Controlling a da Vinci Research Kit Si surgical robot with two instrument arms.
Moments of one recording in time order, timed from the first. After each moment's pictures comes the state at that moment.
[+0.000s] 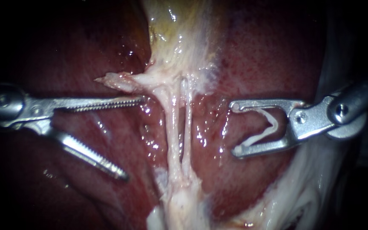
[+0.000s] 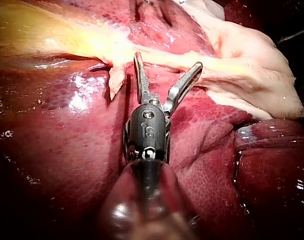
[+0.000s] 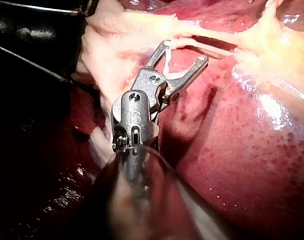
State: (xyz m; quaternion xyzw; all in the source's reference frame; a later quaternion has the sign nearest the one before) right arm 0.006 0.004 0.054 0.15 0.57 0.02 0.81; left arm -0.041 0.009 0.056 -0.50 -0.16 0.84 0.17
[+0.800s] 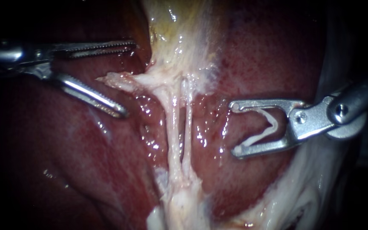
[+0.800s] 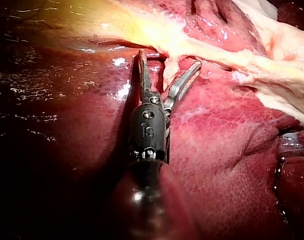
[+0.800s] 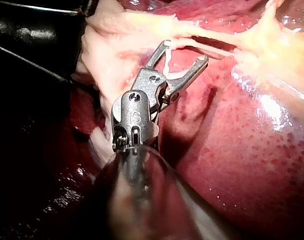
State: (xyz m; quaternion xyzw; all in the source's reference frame) right arm 0.006 0.004 0.054 0.15 0.57 0.02 0.81; left arm -0.038 0.017 0.062 -0.47 -0.14 0.85 0.21
